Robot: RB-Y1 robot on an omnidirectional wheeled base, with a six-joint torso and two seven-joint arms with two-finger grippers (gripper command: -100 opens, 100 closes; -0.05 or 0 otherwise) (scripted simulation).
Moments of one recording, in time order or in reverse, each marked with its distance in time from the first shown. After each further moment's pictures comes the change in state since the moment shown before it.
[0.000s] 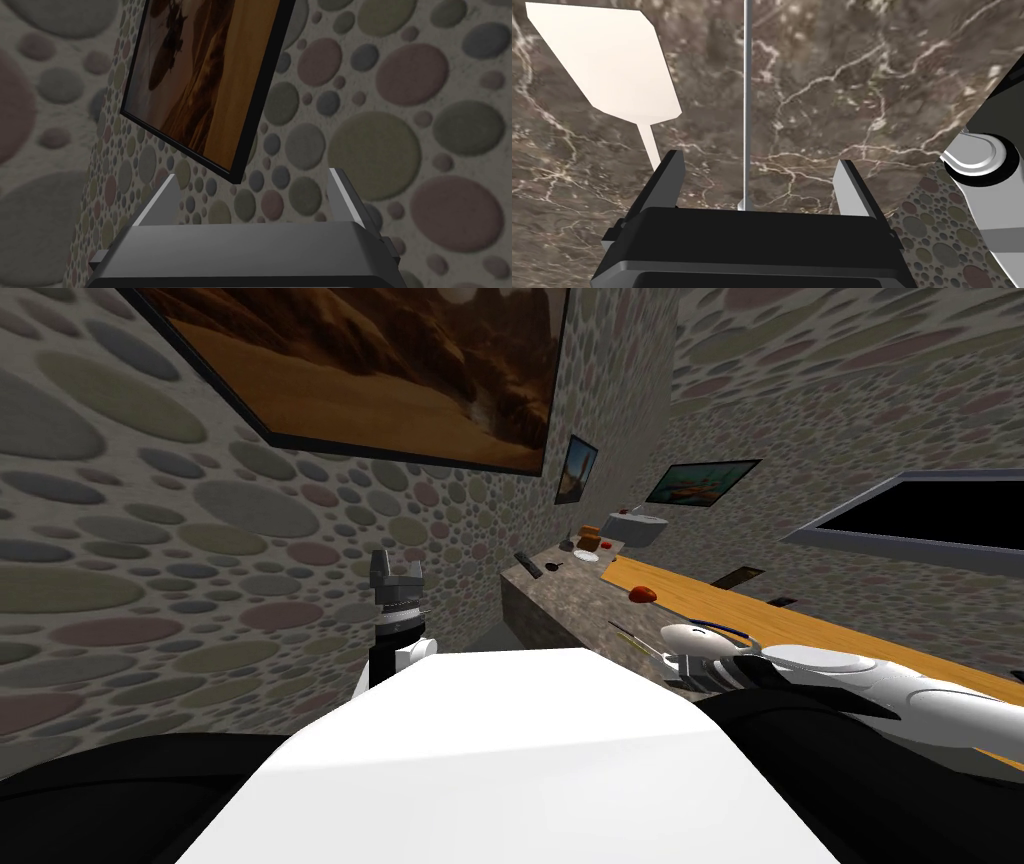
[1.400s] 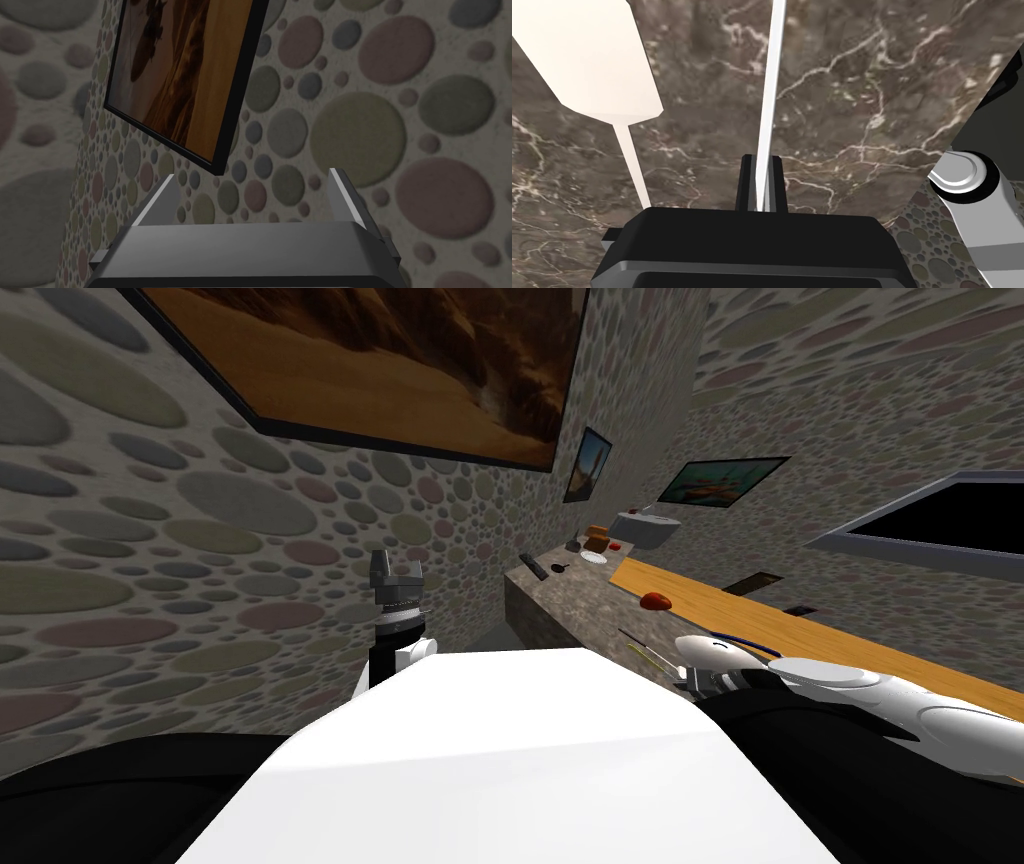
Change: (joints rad) left arm 0.000 0.000 0.000 0.000 0.000 0.000 0.000; right arm -0.003 0.035 0.055 0.031 0.038 0.008 0.000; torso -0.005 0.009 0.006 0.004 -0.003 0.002
